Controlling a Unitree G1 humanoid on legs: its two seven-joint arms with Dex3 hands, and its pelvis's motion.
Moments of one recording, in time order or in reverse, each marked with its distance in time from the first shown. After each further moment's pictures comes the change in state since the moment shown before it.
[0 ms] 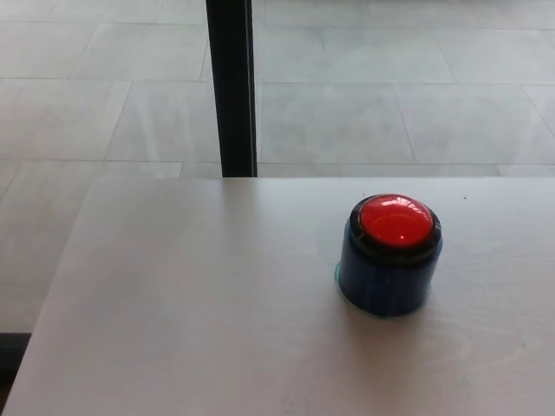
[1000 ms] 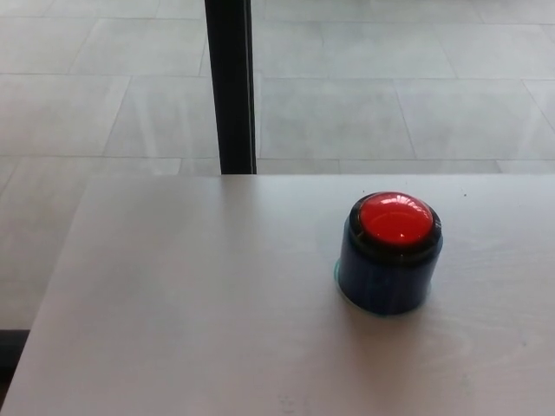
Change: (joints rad) left_arm -0.119 0.104 0.211 0.178 -0.104 0.001 0.000; right_arm -0.642 -0.414 -0.522 -0.093 0.313 0.135 -0.284
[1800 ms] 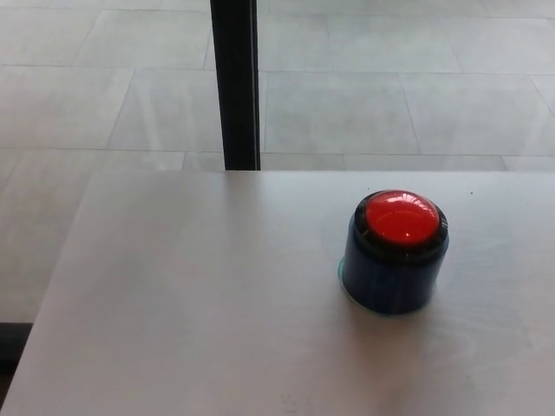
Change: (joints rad) left_arm -0.012 0.015 -0.006 0.013 -0.023 0.001 0.001; right_arm -0.550 0.212 0.547 -0.053 0.022 0.013 0.082
